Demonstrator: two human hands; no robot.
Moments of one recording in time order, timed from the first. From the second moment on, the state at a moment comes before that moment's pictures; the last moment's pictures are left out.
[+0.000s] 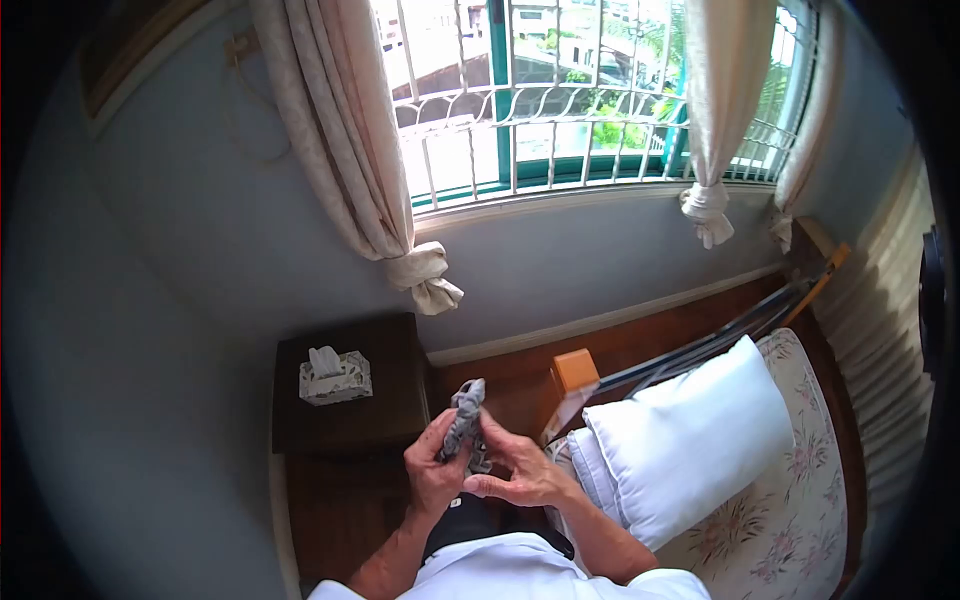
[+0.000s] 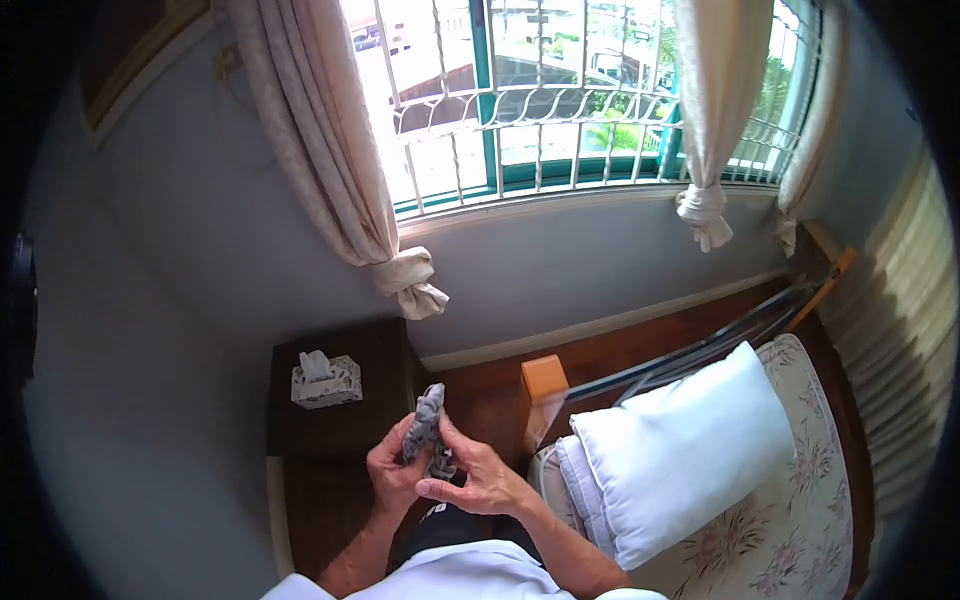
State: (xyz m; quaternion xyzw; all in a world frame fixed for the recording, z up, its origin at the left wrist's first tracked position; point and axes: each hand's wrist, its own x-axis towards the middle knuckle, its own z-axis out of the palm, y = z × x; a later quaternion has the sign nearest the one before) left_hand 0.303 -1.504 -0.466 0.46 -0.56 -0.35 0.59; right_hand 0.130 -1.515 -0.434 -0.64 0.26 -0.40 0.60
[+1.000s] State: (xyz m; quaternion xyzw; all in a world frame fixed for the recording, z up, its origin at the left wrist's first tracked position) left_hand 0.351 -2.181 -0.532 0.56 -0.82 -0.05 0.12; right_hand 0.008 -1.784 -0.406 -0.48 0.76 -0.35 0.27
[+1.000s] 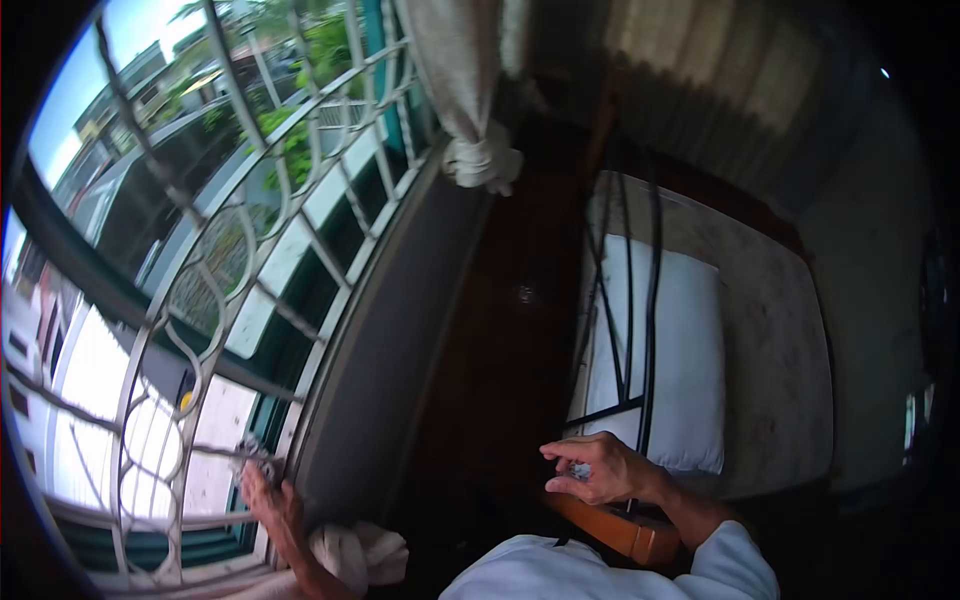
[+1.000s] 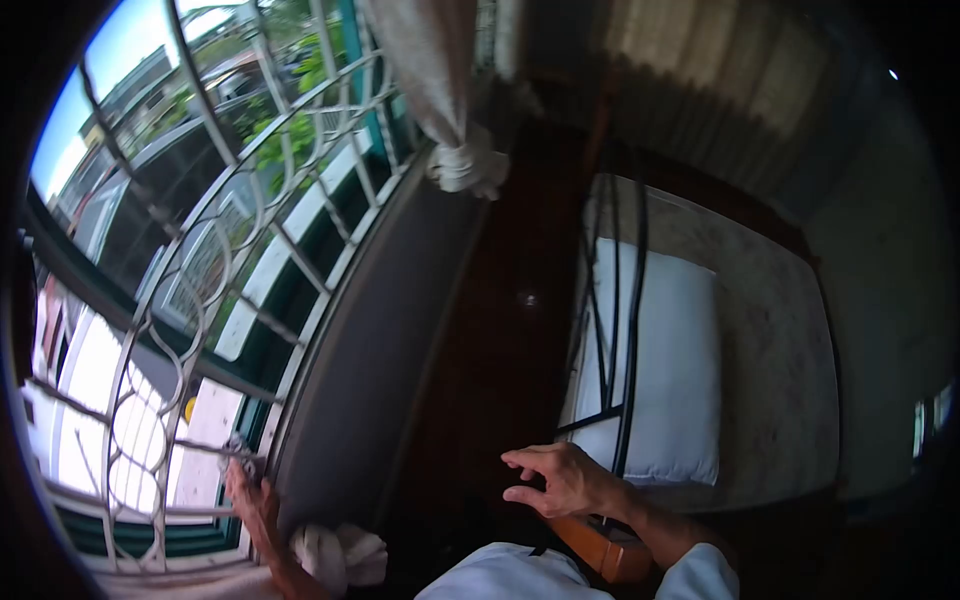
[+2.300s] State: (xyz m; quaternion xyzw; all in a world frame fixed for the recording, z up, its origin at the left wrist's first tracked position) left_hand 0.216 -2.086 -0.507 0.21 -0.87 -0.38 0.24; right_hand -0.016 -1.754 -0.461 -0.47 0.86 -0.18 0.01
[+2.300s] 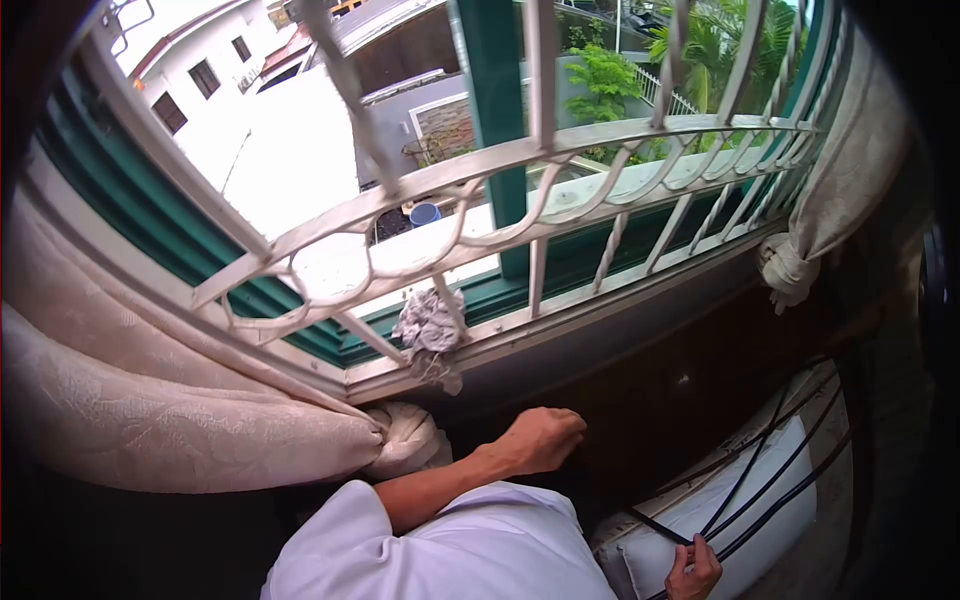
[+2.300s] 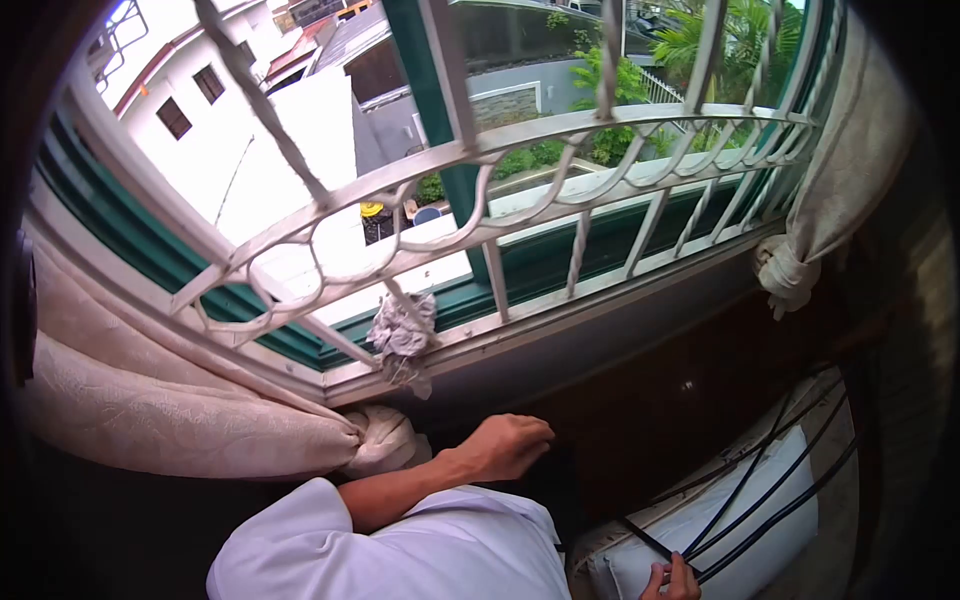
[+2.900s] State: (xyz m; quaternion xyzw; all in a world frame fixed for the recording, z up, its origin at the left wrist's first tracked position) left_hand 0.334 -2.118 -0.484 0.51 -0.76 -0.03 0.40; right_hand -0.009 -1.884 -0.420 -0.65 0.73 -0.20 0.08
